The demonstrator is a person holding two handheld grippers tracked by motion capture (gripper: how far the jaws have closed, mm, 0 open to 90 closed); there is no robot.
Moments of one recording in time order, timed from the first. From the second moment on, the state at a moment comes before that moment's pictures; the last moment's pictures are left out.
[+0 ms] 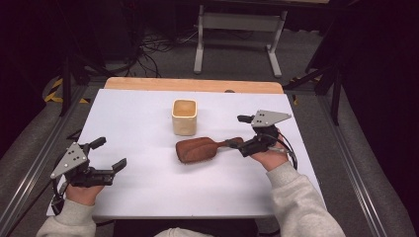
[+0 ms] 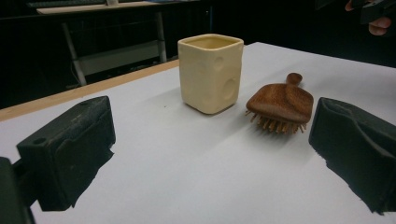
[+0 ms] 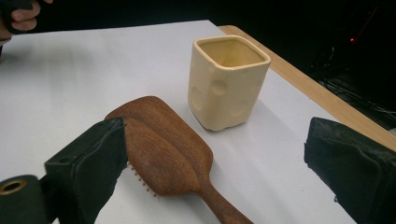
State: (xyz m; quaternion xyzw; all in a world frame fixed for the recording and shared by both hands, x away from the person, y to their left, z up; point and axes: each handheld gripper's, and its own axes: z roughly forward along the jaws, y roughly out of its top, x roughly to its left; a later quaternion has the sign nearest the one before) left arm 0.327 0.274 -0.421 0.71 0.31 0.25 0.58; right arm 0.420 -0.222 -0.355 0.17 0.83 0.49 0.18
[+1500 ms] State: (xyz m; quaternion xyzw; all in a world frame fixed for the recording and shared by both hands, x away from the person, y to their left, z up) left arm 0.330 0.273 -0.425 0.73 0.30 0.23 0.57; right arm 0.484 -0.141 -0.381 0.00 0.97 0.22 0.06
